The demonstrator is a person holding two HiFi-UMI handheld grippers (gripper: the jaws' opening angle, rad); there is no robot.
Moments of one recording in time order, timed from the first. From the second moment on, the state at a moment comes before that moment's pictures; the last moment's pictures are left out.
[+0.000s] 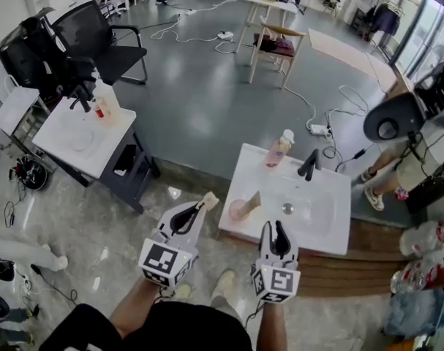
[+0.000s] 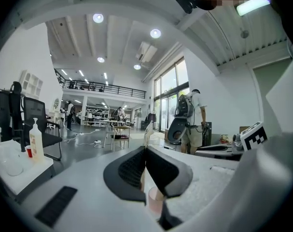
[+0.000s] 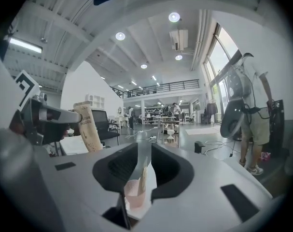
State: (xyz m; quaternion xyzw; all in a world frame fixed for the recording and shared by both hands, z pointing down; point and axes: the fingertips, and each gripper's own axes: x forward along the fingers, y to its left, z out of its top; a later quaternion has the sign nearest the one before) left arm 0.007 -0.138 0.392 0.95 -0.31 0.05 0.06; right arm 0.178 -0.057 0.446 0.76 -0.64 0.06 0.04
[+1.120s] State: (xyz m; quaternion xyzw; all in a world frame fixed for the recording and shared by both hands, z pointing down) left arm 0.020 -0.108 0.394 0.96 -0.25 0.06 0.04; right arm 0.172 -0.006 0.434 0.80 -0.60 0.05 0.04
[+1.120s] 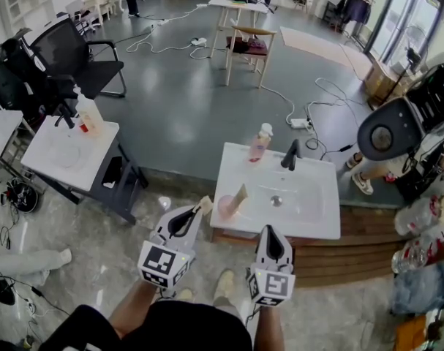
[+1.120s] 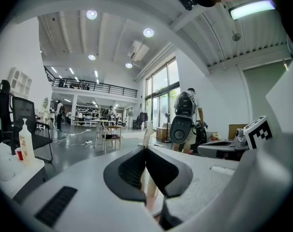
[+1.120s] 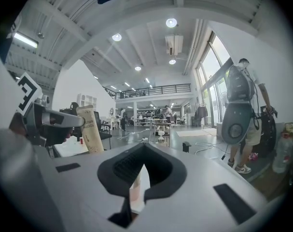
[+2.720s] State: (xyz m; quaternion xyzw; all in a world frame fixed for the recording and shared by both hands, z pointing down) left arm 0.122 -0.160 0.504 0.95 -0.26 0.12 0.10; right arm 0.250 -0.020 0.520 0.79 -0.60 0.14 0.06
